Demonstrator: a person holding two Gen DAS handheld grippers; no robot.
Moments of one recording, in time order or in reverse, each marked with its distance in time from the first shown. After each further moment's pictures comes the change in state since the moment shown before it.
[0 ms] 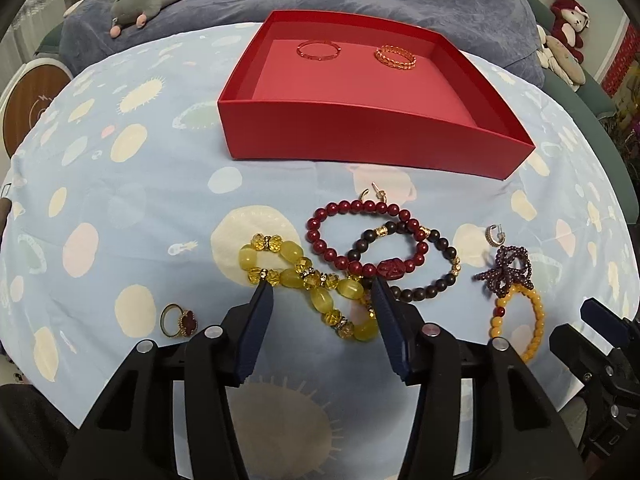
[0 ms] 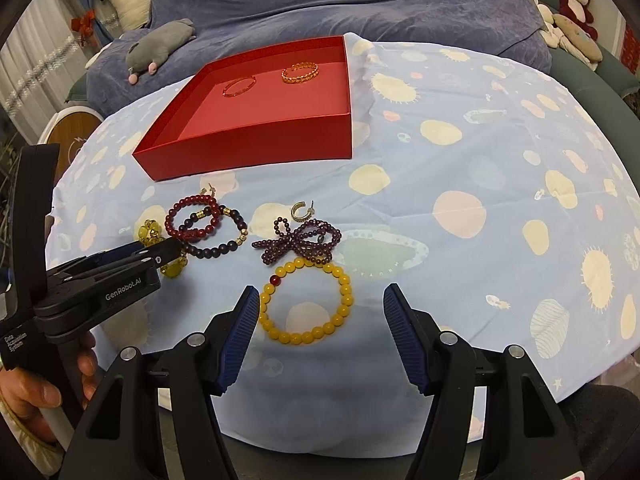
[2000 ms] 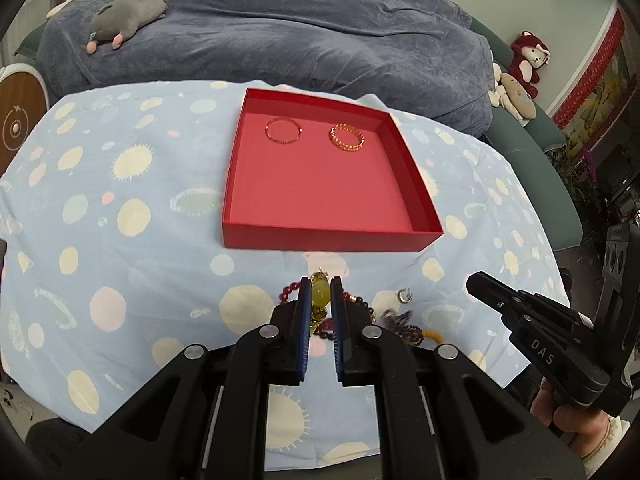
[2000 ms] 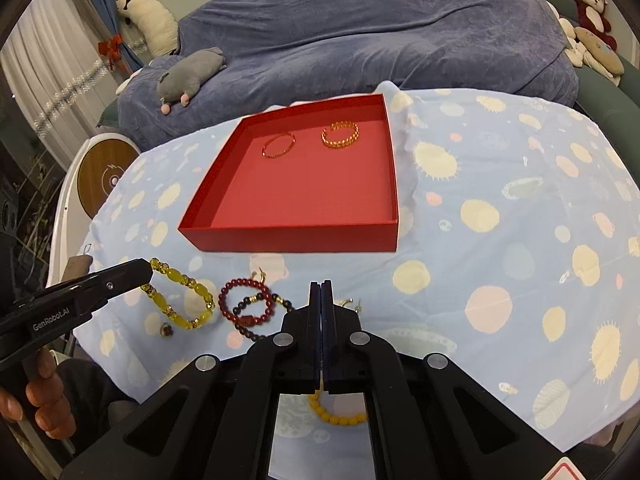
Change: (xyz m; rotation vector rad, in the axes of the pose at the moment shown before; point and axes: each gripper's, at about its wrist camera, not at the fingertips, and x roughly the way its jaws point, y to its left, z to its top) left arm -0.093 0.018 0.061 -0.013 -0.085 -0.203; right arm -0.030 0.016 0.076 -0.038 -0.105 0.126
